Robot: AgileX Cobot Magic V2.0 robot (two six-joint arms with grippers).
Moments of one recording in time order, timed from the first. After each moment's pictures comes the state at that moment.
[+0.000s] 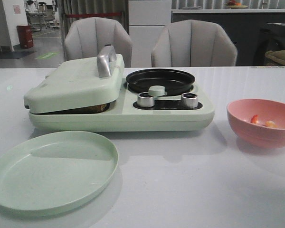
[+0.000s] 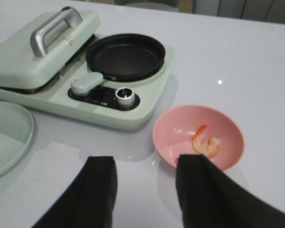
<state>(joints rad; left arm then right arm) -0.23 0.18 -0.36 -0.28 0.41 0.33 0.36 0.58 -0.46 -0.05 0.35 0.14</state>
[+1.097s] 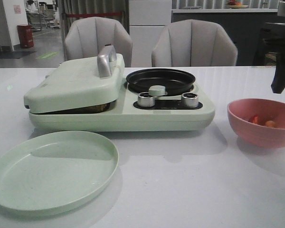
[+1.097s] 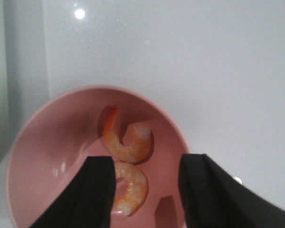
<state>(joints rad) -0.26 0.18 -0.36 -0.28 0.41 0.33 0.01 1.69 -1.19 0.09 0.64 0.13</state>
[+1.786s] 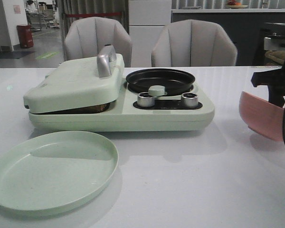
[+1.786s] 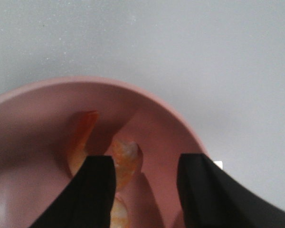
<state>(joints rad) -0.26 0.18 -0.36 -0.28 0.41 0.33 0.01 1.85 -1.23 0.05 0.61 0.10</state>
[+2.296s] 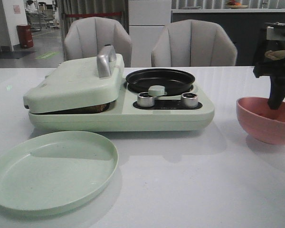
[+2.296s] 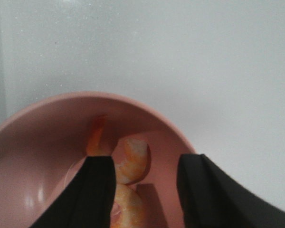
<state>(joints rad) -0.26 0.18 -0.36 -0.28 0.41 0.33 0.01 1.81 -1.23 0.03 0.61 0.10</state>
